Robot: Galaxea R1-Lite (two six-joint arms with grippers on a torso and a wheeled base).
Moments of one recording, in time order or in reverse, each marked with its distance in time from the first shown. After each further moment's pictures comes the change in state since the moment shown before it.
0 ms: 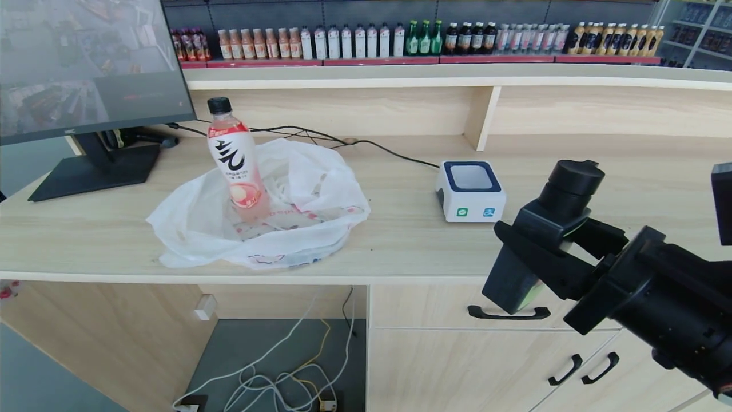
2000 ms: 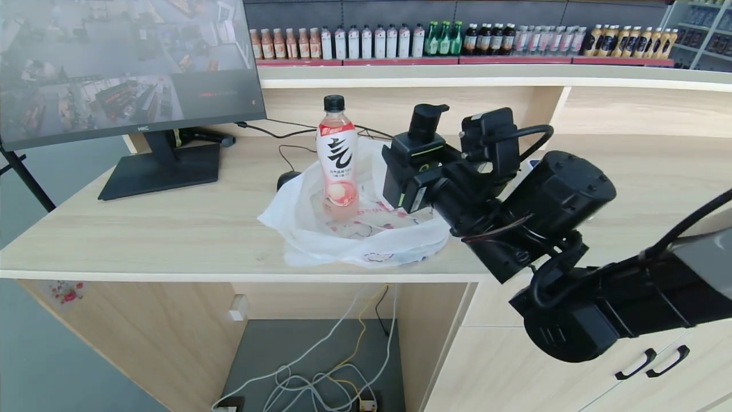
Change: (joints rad) left arm 0.000 0.000 0.000 0.000 0.000 0.000; right arm 0.020 -0.020 0.070 0.000 -0.001 0.748
